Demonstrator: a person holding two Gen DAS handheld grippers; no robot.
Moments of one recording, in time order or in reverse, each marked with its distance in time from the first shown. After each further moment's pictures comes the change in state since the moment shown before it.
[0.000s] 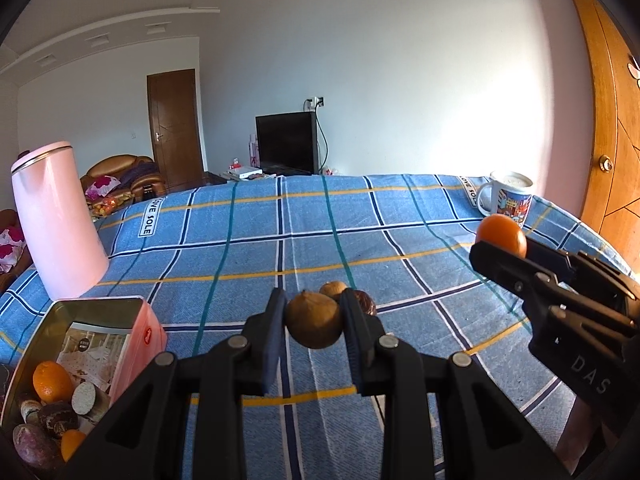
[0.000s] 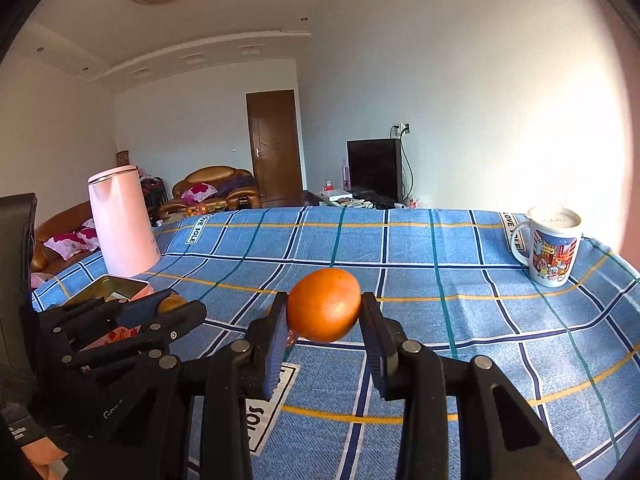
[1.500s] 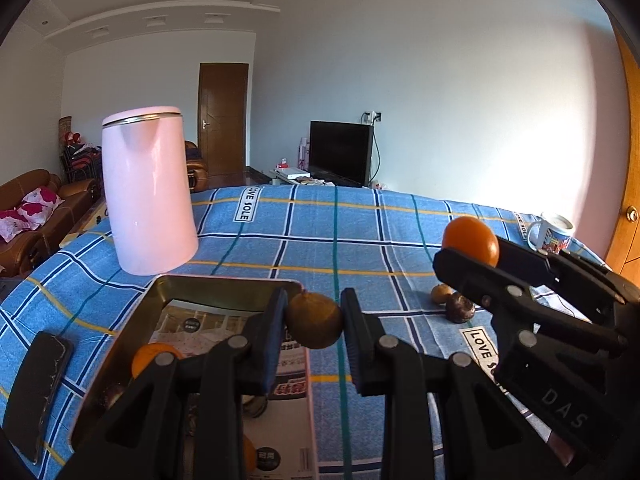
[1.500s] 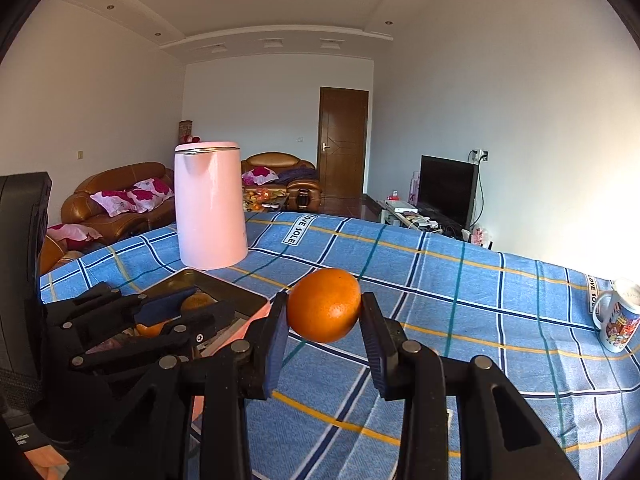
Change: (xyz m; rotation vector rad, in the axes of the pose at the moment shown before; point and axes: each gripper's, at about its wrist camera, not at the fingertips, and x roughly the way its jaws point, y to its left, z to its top) left arm -0.045 0.121 -0.017 -0.157 -0.020 0.107; right arm 0.023 0.142 0.023 -0.195 0.011 0.186
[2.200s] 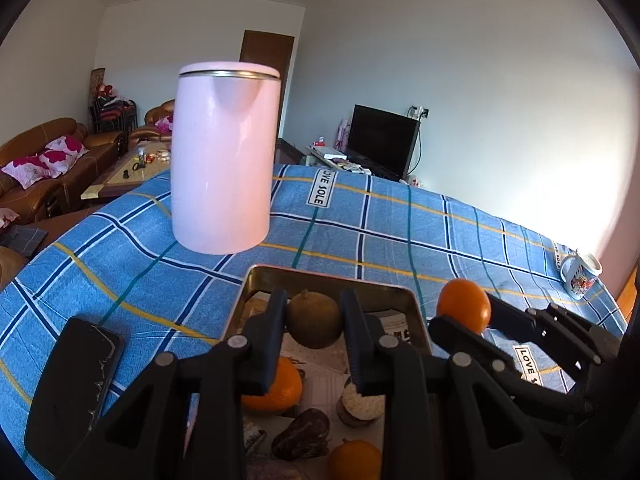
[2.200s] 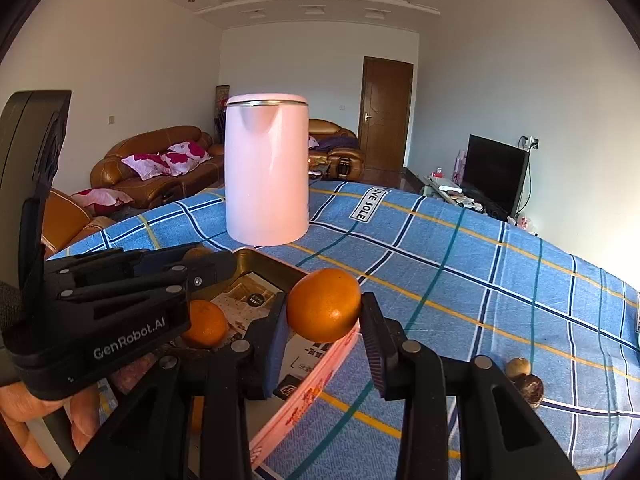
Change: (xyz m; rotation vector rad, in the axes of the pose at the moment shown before) left arm 0.014 0.092 0.014 -0.160 0.093 0.059; right arm 0.062 0.069 0.009 -0.072 0.135 0.133
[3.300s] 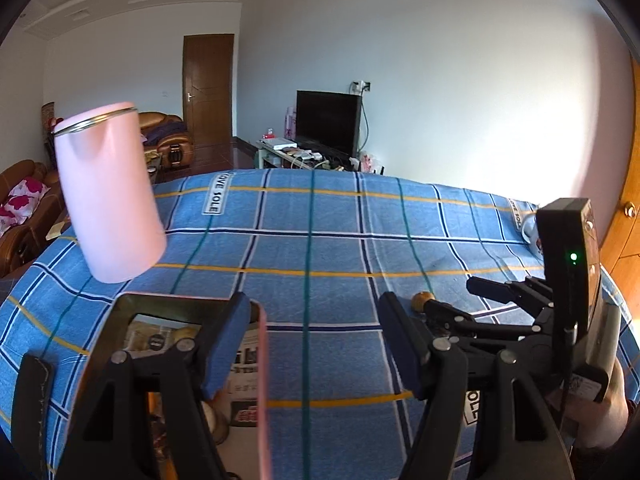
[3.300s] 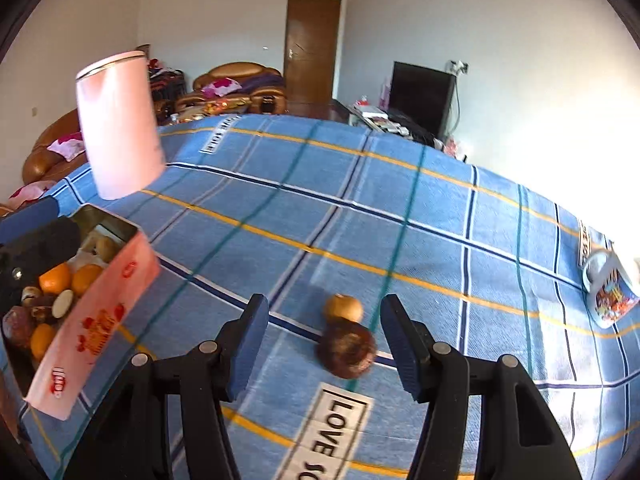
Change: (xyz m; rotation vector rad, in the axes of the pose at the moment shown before) left arm 0.015 -0.133 0.004 0.198 0.053 -0.096; right arm 0.006 -0.155 -0.035 0.159 0.266 -0.234
